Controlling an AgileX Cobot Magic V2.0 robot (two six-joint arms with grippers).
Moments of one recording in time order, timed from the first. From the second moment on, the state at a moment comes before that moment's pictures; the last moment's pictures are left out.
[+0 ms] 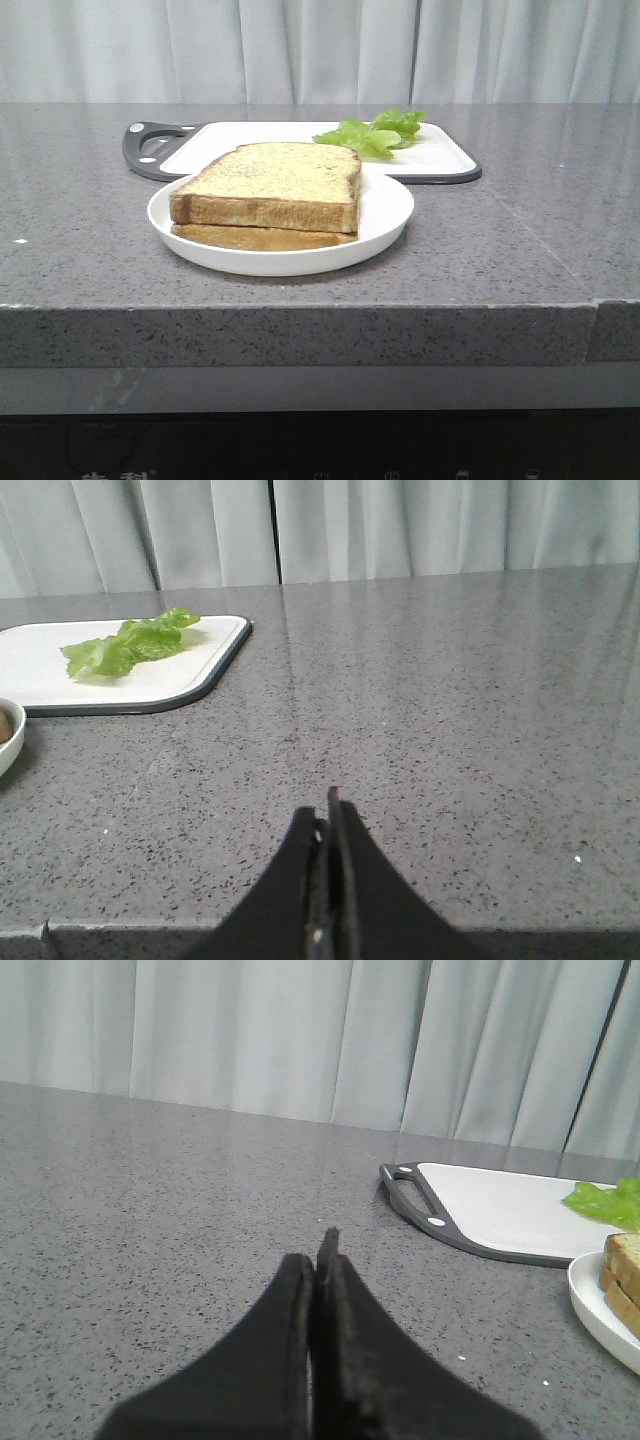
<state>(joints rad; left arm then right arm) -0.06 0.00 0.00 0.01 0.04 -0.15 0.04 -0.01 0.03 -0.01 0.09 0.13</state>
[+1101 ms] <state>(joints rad) -0.06 0.28 -0.67 0.05 0.46 -0.15 0.04 0.27 -0.67 -0.01 0.54 0.13</state>
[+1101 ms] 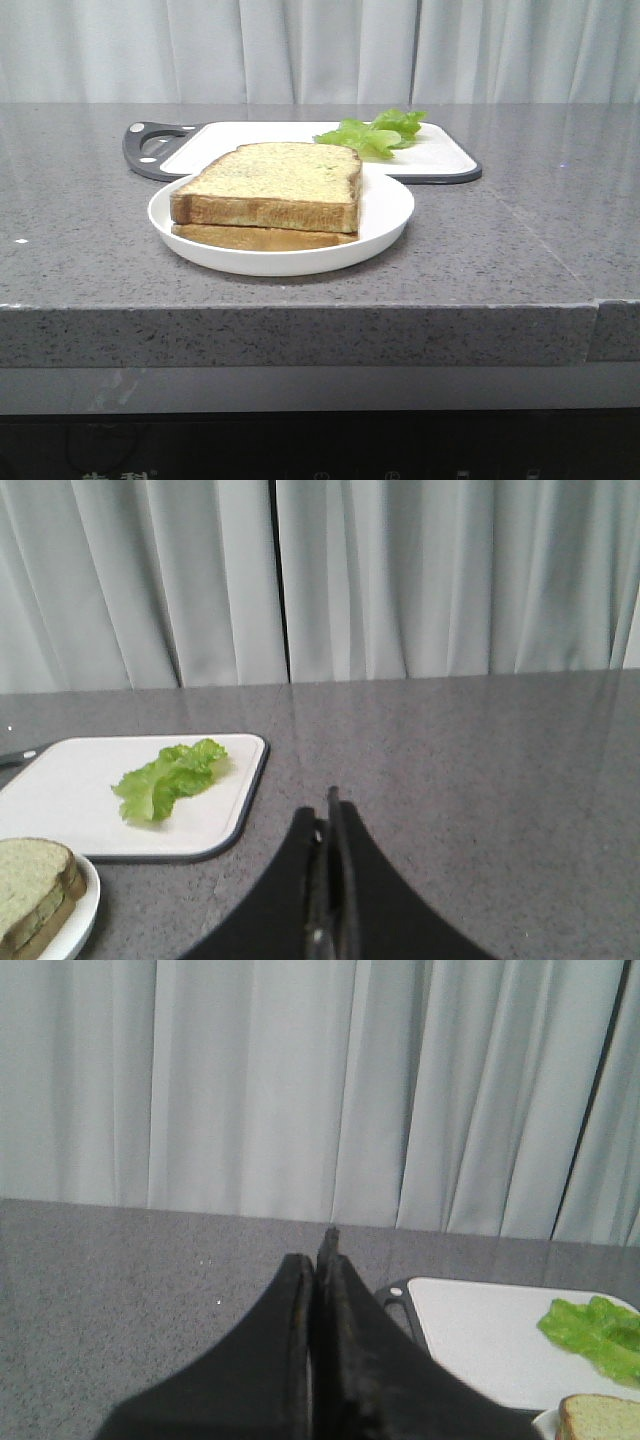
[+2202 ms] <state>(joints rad) -0.06 0.74 -0.74 -0.25 0.77 0.09 0.04 0.52 -0.69 -0.01 0.72 0.11</state>
